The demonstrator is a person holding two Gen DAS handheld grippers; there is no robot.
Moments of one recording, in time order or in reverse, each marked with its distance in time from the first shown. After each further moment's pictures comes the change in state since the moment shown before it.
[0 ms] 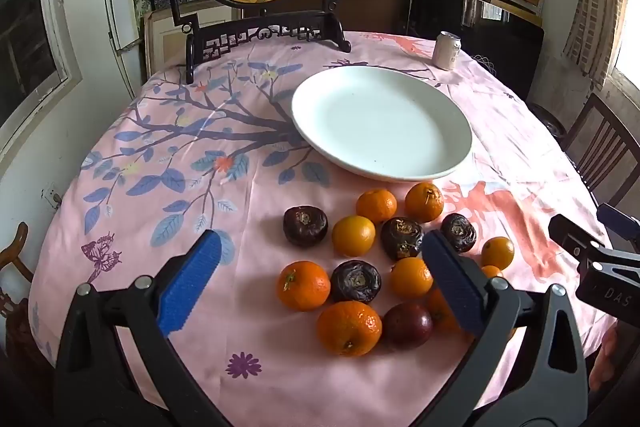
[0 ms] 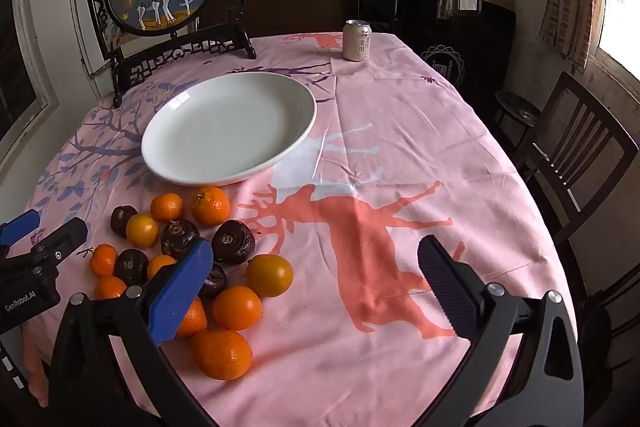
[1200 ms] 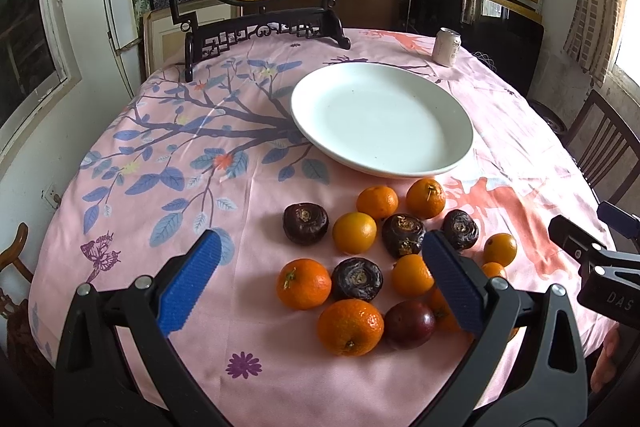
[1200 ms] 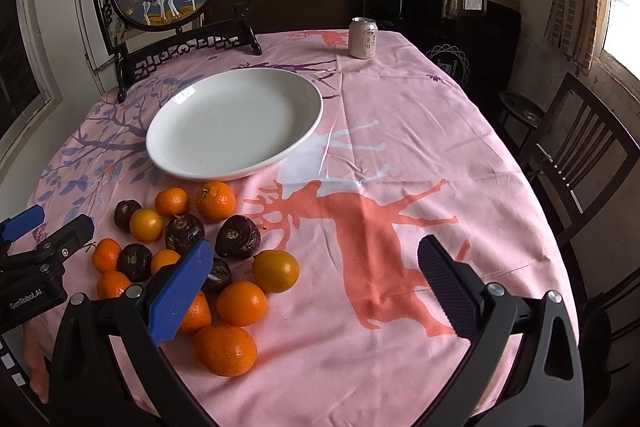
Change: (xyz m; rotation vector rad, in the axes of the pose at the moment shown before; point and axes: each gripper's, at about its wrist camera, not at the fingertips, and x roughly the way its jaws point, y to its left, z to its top) left arm -0.001 0.003 0.001 -0.004 0.005 0.000; right arm 0.002 0.002 -0.002 -0.014 0.013 0.010
